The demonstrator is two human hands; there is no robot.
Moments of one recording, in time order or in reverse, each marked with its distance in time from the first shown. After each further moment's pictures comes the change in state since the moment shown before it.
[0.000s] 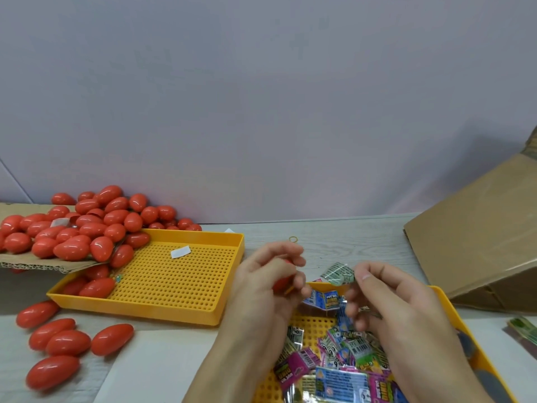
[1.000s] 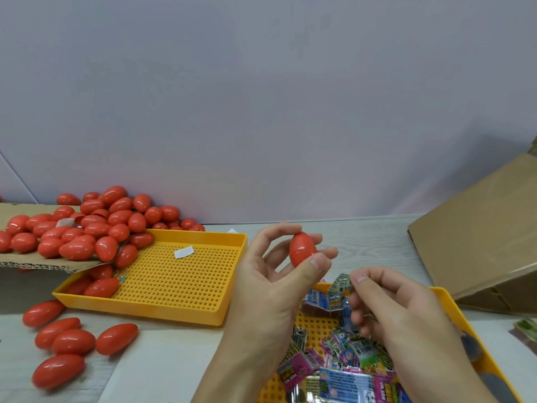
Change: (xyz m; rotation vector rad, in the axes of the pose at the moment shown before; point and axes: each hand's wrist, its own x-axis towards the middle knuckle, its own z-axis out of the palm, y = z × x) left_hand -0.003 0.002 0.003 0.092 -0.082 0.222; right_hand -0.002 -0.005 0.004 -0.058 0.006 0.069
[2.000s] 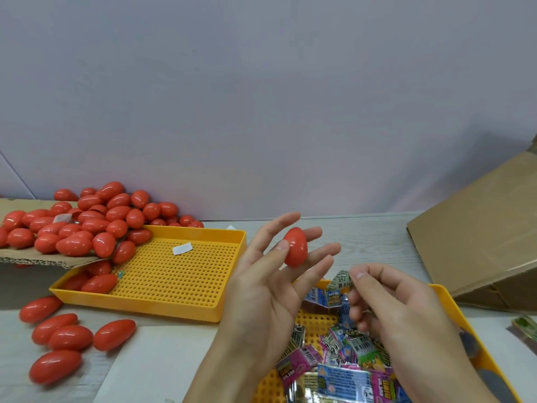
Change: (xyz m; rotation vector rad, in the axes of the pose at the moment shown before) left_hand -0.003 0.007 0.000 -0.308 -0.040 -0.145; right_hand 0.002 0.005 -0.001 0.029 -0.003 -0.022
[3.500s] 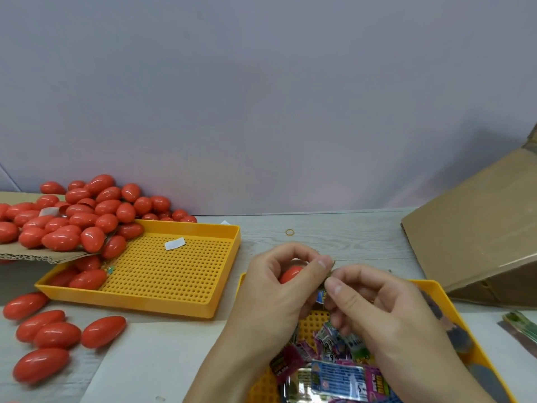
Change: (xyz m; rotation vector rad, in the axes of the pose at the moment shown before) left_hand 0.003 -0.013 -0.010 0.696 -0.072 0.033; right_hand -0.007 -0.010 0.002 -0.007 -0.258 -0.049
